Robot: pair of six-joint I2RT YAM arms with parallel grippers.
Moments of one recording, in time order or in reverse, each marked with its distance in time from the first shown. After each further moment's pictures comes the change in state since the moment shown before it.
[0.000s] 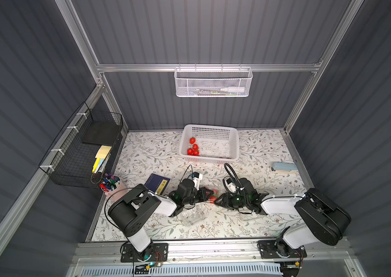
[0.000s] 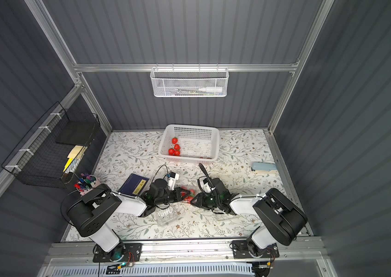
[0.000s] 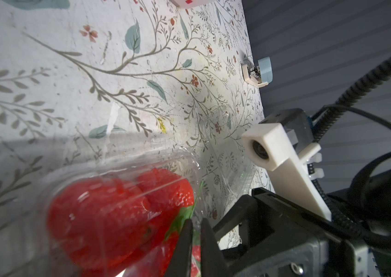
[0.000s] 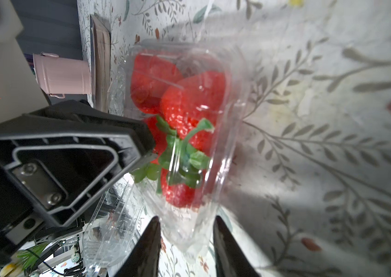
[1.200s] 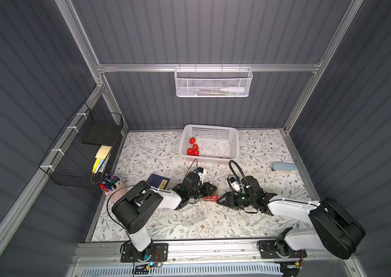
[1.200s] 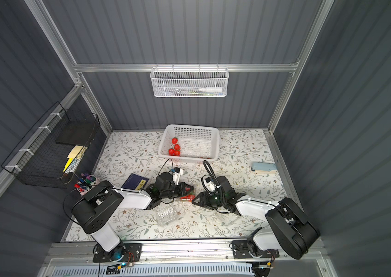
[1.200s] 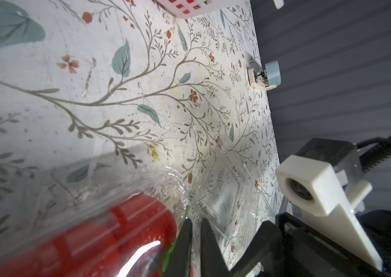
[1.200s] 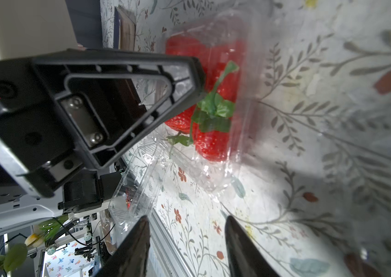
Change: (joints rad) left arm 0.000 0.043 0.154 -0.169 -0.008 0.031; right arm -0.051 -0.145 -0.008 -0.141 -0.100 -0.056
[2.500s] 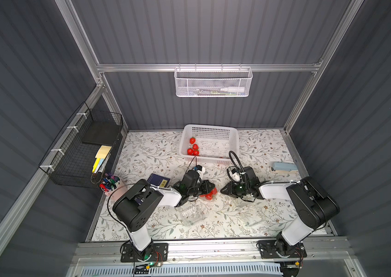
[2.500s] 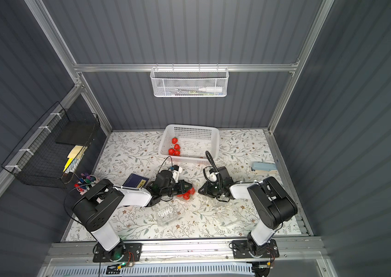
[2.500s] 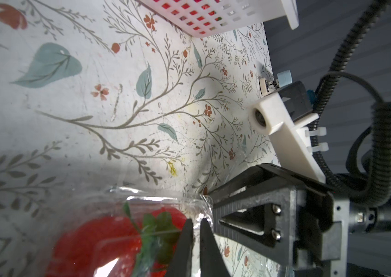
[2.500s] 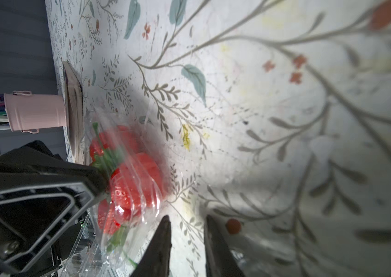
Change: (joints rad) left arm 0.031 0.018 0.038 -0.050 -0.025 0.047; right arm -0.171 0.293 0.185 -0.036 0.057 -0.153
